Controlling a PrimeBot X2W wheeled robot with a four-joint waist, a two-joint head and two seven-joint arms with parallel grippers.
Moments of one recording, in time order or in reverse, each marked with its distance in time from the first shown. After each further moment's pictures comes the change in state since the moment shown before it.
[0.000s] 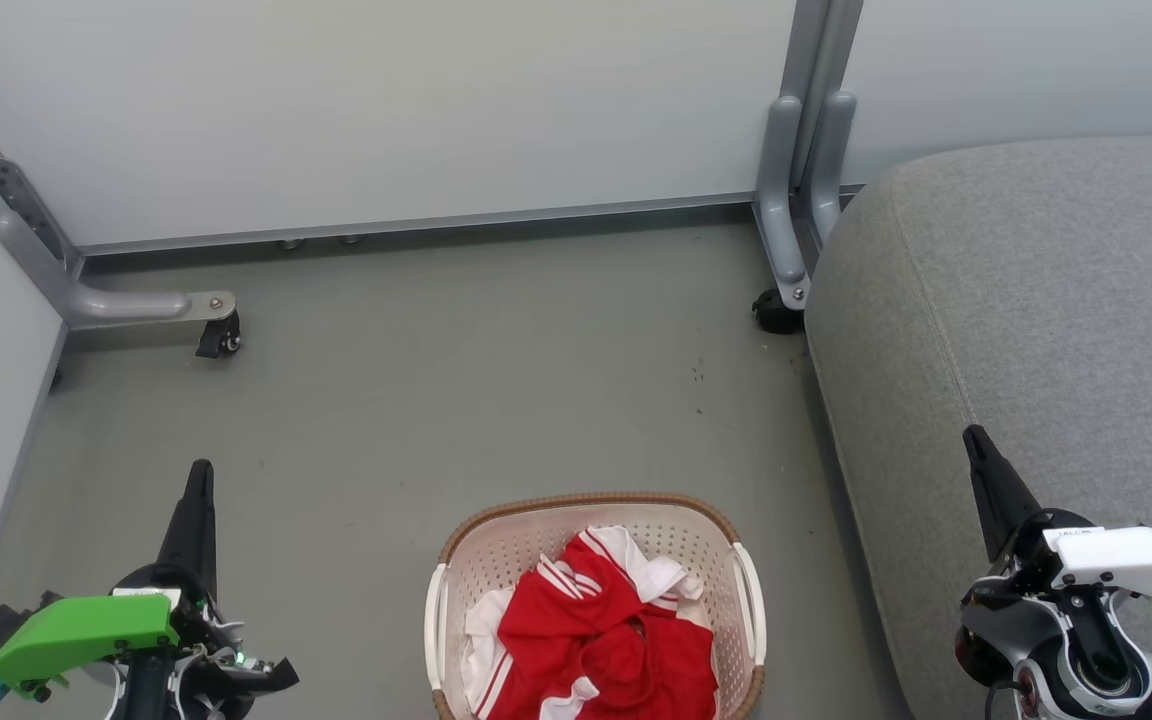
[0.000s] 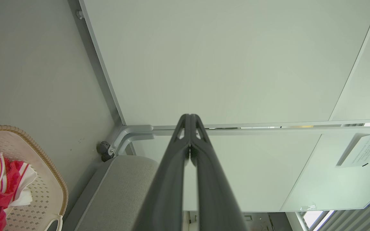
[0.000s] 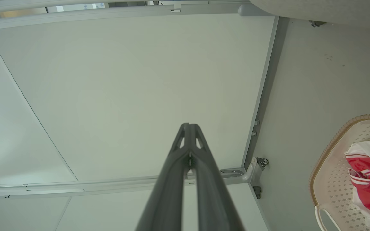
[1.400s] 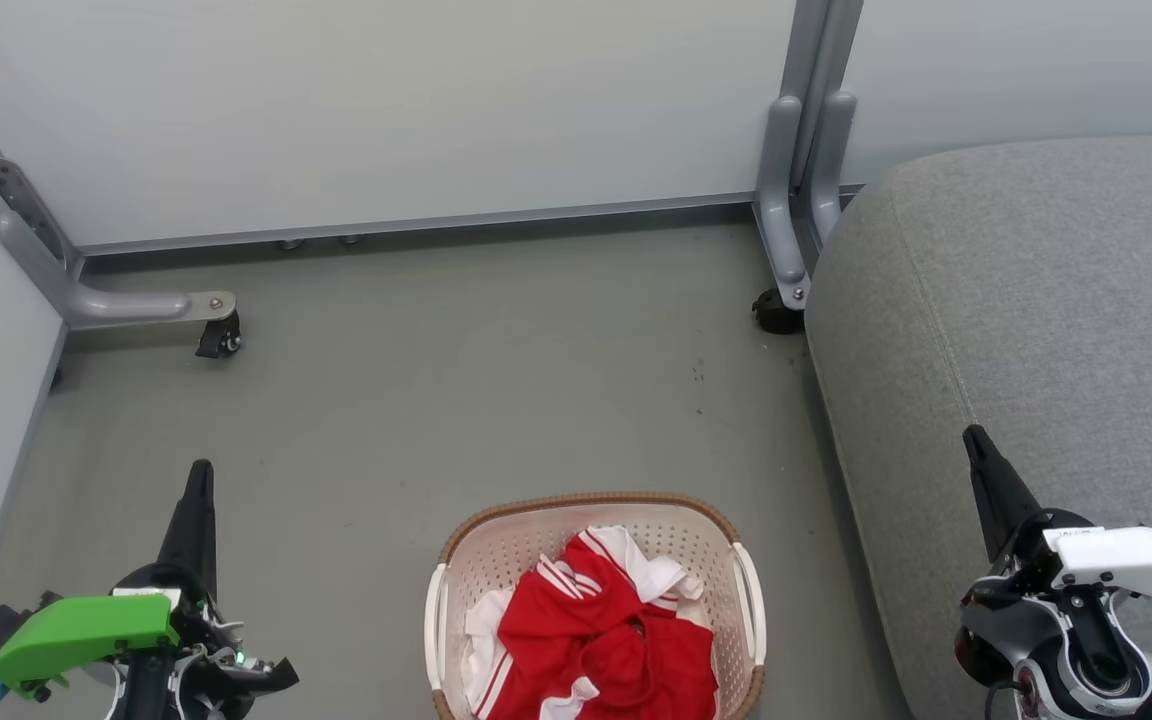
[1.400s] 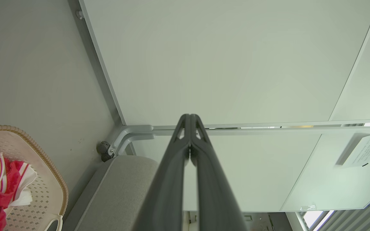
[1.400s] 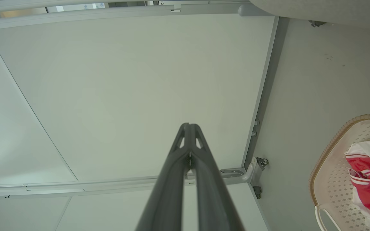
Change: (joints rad) left arm 0.000 0.000 0.000 0.000 0.000 0.000 0.000; right arm 0.000 0.000 0.000 0.000 0.000 0.000 0.000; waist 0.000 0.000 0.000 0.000
